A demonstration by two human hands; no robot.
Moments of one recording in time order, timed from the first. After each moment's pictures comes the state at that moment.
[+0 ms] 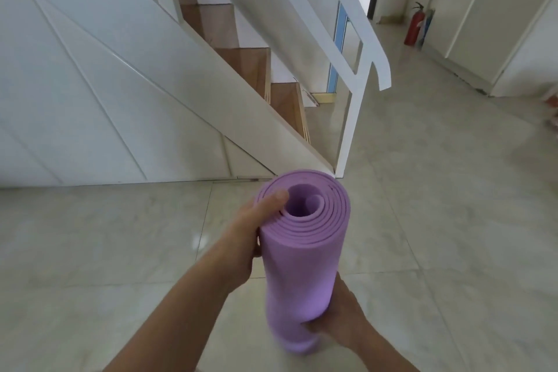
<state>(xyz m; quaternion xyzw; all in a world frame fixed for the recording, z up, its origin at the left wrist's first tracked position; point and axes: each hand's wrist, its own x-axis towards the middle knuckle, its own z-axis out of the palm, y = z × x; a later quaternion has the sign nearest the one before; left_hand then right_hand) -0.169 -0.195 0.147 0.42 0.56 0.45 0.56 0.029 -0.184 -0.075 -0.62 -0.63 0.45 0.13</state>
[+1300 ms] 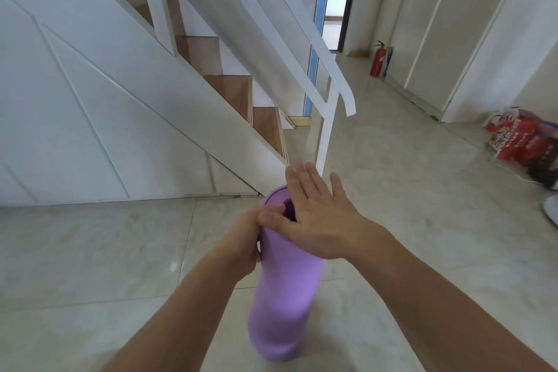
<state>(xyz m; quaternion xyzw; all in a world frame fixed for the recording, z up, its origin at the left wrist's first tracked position) -0.151 -0.214 0.173 0.36 0.54 0.42 0.63 -0.005 -0.188 0.218 -0.51 -0.85 0.10 -0.04</state>
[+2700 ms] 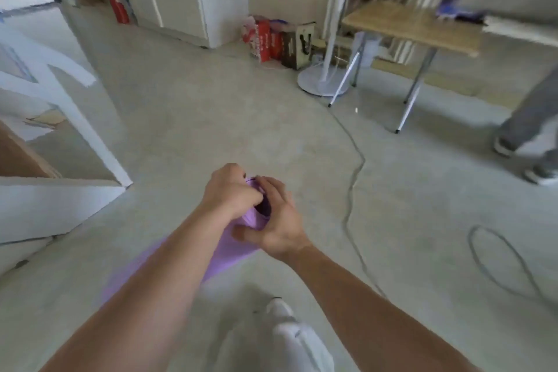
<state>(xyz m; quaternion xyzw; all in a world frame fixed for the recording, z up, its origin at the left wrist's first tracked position) 0.141 -0.209 0.155 0.80 0.48 0.07 0.35 0.198 -0.313 0.087 -0.74 -0.43 0.21 0.47</state>
